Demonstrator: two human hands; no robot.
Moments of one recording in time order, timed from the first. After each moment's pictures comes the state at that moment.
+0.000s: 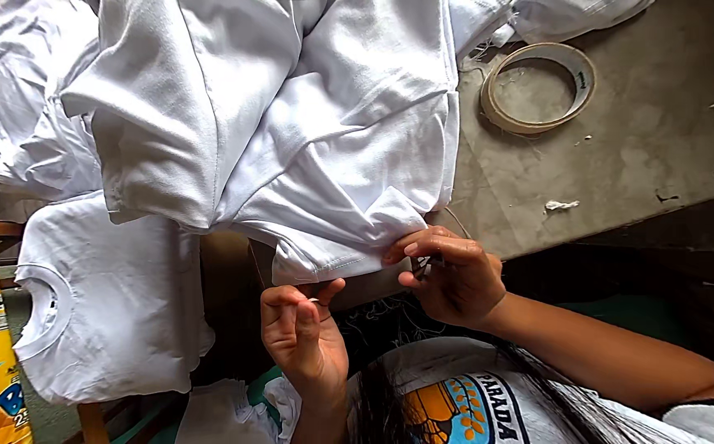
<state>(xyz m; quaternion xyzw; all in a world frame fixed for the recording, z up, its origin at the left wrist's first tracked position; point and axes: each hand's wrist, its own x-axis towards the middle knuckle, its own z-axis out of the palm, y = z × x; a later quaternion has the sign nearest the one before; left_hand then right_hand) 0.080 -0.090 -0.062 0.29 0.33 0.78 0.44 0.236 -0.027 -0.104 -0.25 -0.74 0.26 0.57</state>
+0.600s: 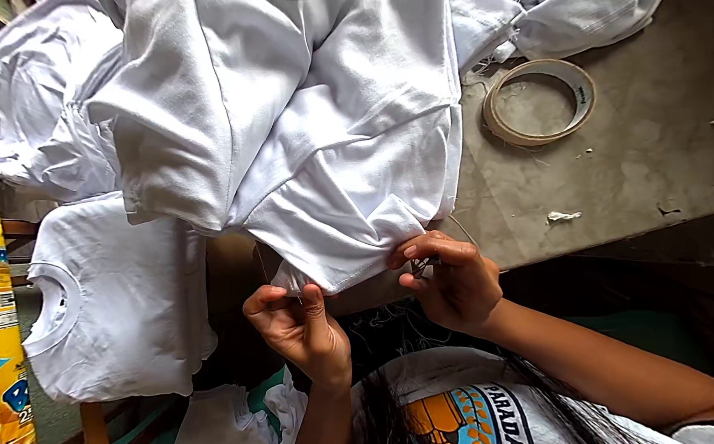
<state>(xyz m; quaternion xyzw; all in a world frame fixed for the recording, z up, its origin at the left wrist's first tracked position) 0.087 -0.075 -0.074 0.32 0.44 0.80 0.26 0.234 -0.026 -0.106 -0.25 -0.74 0.28 0.56</state>
